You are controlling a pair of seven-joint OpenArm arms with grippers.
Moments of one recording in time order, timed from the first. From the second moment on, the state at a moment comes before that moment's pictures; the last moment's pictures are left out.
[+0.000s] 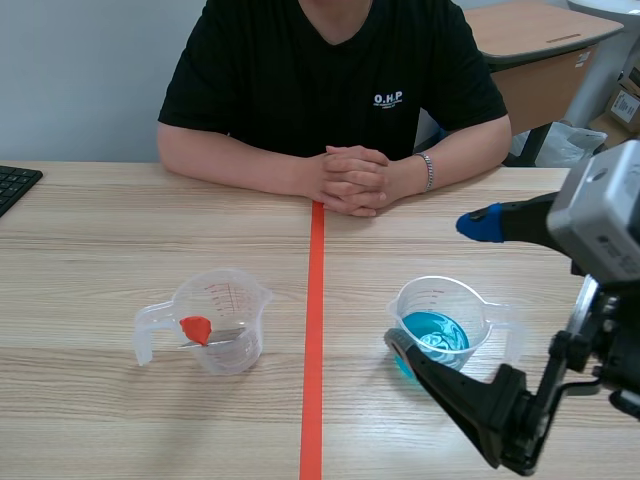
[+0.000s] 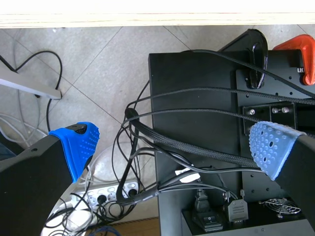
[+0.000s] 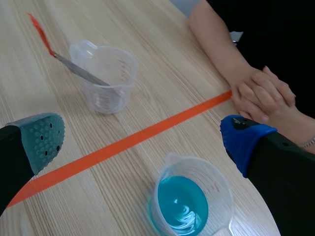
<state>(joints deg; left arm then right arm) 63.4 -25.1 -8.9 80.4 -22.0 -19.3 -17.4 -33.0 39.2 -5.0 114.2 4.3 30.0 14.4</state>
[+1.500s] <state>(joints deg) 63.4 -25.1 -8.9 80.4 -22.0 -19.3 -17.4 0.7 24.3 -43.6 97.3 -6.3 23.1 10.5</state>
